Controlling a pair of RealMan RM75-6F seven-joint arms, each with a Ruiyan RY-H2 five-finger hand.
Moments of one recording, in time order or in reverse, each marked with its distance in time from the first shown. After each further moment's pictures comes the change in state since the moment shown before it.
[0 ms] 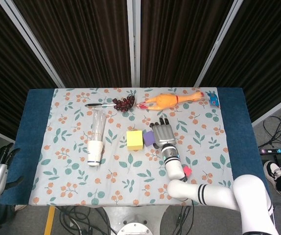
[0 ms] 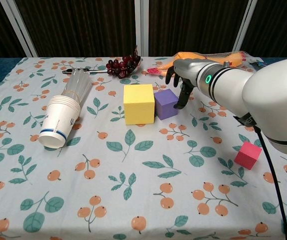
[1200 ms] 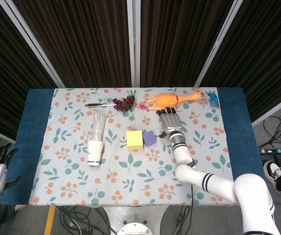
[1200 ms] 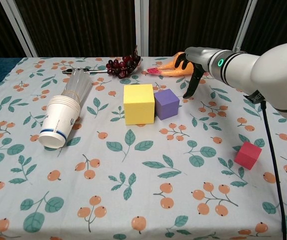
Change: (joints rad) left arm 0.001 0.023 -0.005 -0.049 -0.033 -0.022 0.050; right arm 0.015 0.005 0.009 0.297 -0.089 -0.257 0.200
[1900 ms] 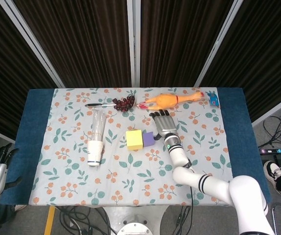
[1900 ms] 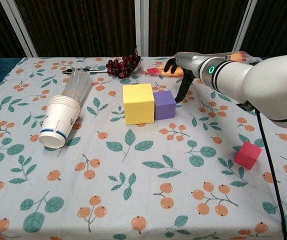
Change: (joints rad) left arm -0.001 -0.002 0.001 0.001 -0.002 -0.005 0.003; right arm -0.007 -0.047 -0.001 0.041 -0.100 -0.035 0.094
